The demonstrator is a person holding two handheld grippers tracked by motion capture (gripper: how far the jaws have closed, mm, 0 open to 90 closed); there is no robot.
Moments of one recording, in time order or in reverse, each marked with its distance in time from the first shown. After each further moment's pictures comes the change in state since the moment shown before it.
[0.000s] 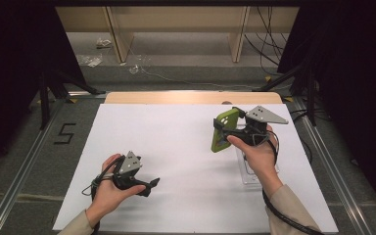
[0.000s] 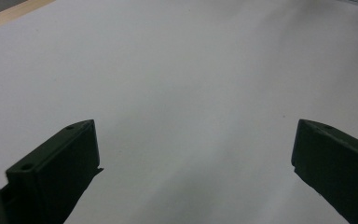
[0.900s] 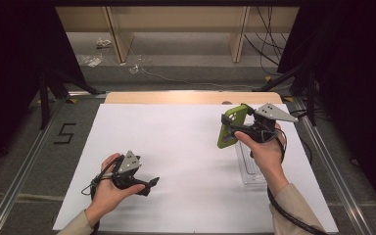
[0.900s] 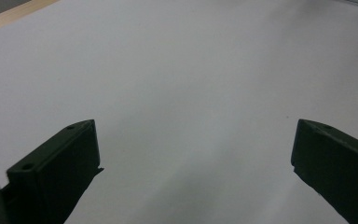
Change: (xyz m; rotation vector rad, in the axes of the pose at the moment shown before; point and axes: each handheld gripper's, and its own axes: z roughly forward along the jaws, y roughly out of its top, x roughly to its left) left arm 0.002 0.000 -0.001 -0.001 0.004 -0.004; right arm -0.015 0.006 -0.011 -0.025 -0.046 0.019
